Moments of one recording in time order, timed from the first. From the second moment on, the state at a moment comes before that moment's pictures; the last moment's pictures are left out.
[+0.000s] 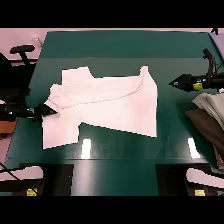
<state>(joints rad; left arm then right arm) 0.53 -1.42 0.82 0.85 -1.20 -0.95 -0.32 -1.31 1.16 -0.70 1.26 1.04</state>
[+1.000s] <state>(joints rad) 0.50 -1.40 0.82 0.97 -1.28 -0.92 -0.33 -1.31 0.87 -0.72 1.37 1.11</state>
